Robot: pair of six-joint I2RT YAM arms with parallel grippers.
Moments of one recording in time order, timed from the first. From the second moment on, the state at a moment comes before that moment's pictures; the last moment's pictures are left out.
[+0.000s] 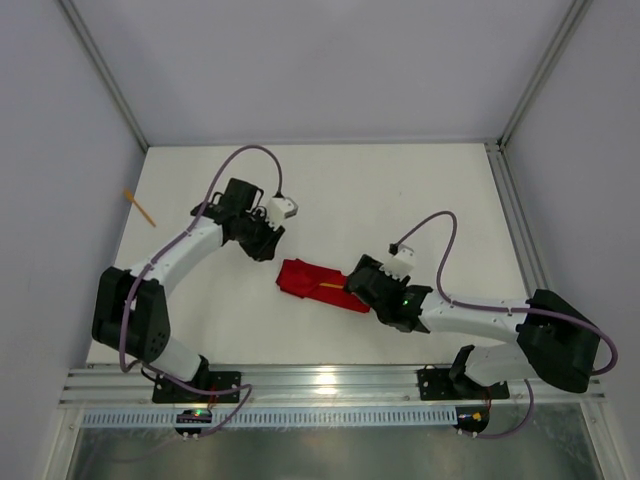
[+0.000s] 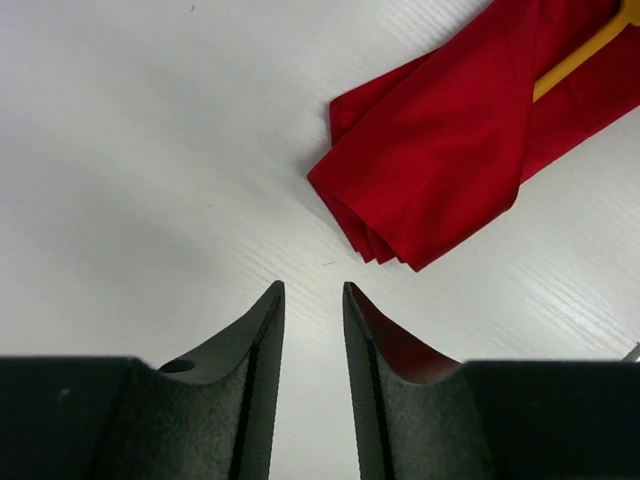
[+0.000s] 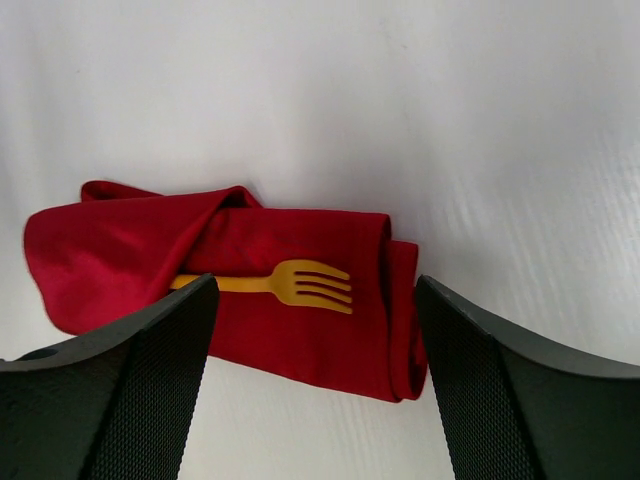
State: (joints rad) left arm -0.37 1.54 1.13 -0.68 0.36 0.45; right arm 1.00 1.30 0.58 -0.14 0.65 1.24
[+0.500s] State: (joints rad) left arm 0.10 1.63 1.22 -0.32 -0.15 0.22; right arm 1.04 1.13 0.63 -0.24 0.86 0.97
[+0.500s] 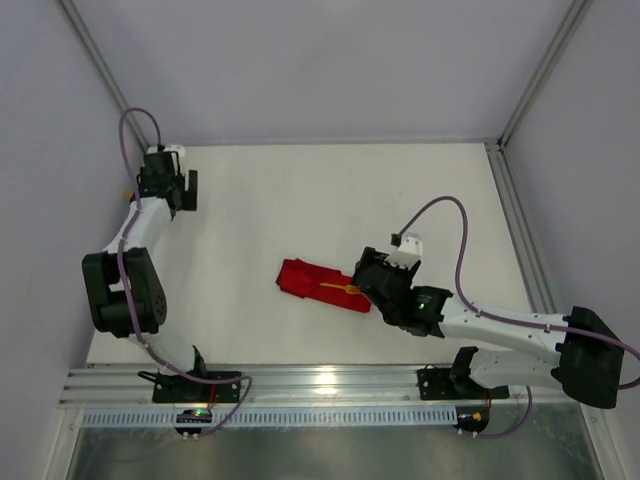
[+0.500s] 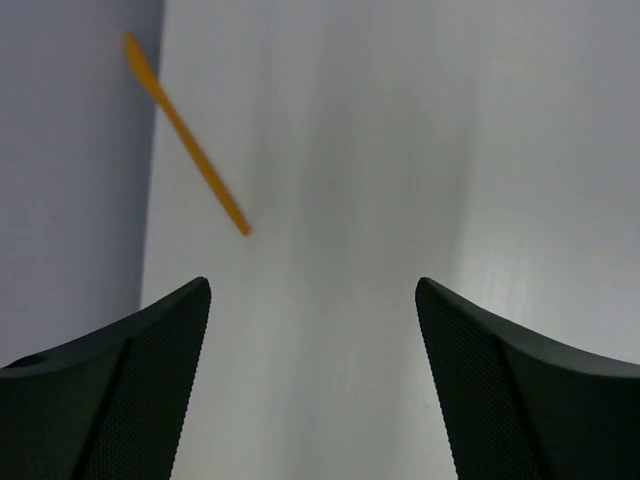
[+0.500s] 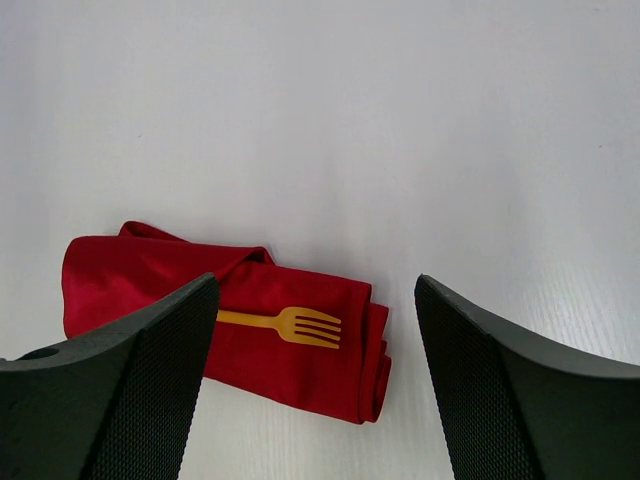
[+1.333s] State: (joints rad) left arm 0.36 2.31 1.91 -0.46 -0.33 -0.17; right arm 1.14 1.30 0.78 -0.29 0.95 0.84
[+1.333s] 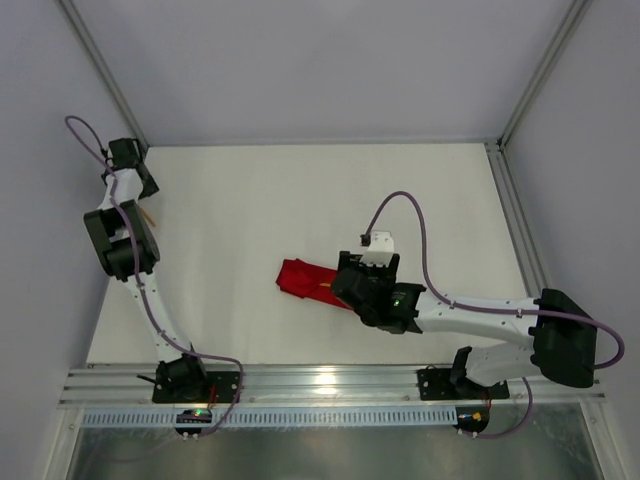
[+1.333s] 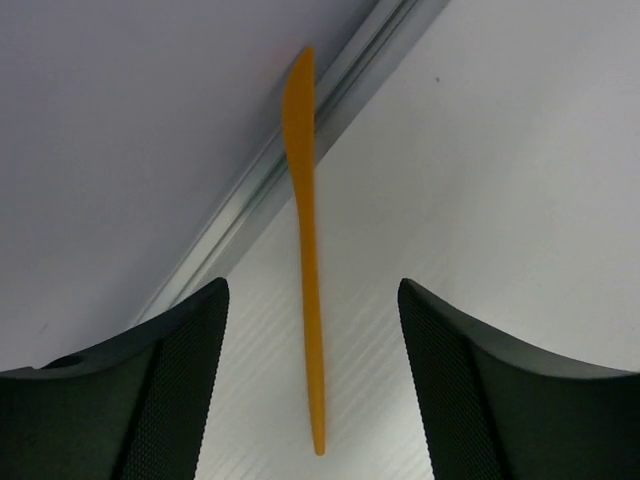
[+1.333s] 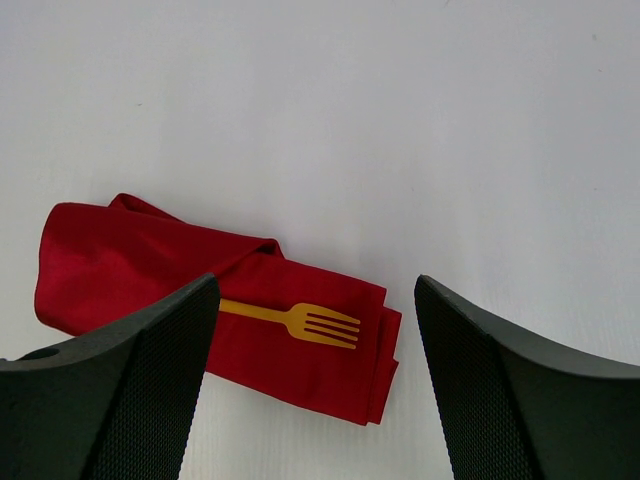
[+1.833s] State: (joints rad) left arm 0.42 2.36 1.92 -0.53 -0.16 -0.15; right arm 1.16 1.28 0.78 -0.33 1.02 0.83
